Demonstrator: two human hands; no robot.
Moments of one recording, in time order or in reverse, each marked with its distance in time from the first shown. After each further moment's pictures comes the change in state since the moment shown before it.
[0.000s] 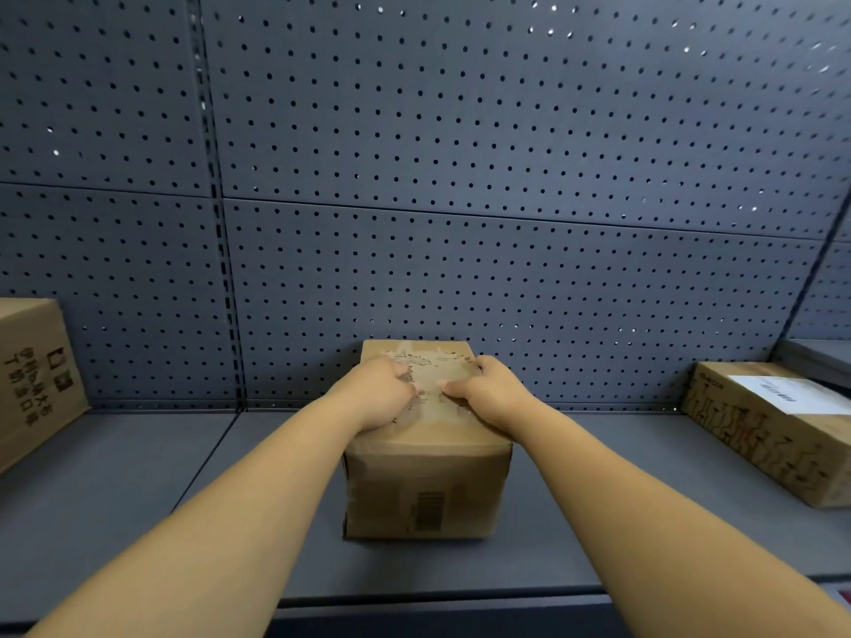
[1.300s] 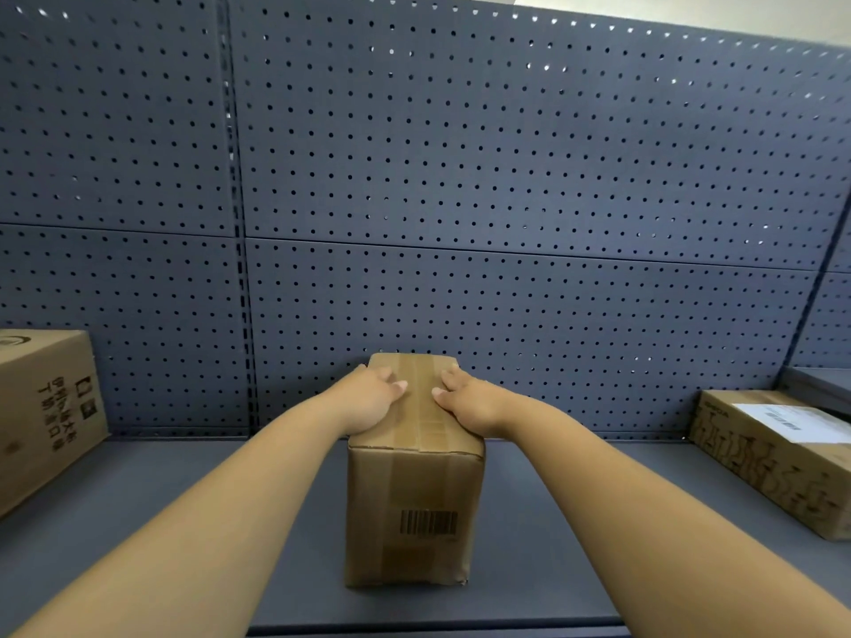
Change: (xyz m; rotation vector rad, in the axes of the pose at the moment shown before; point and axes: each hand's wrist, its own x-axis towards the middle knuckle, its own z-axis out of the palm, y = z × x) left_hand -0.011 -0.001 -0.032 -0.063 -0.011 -0.070; right_hand 0.001 -0.035 0.003 -0.510 -0.221 -0.150
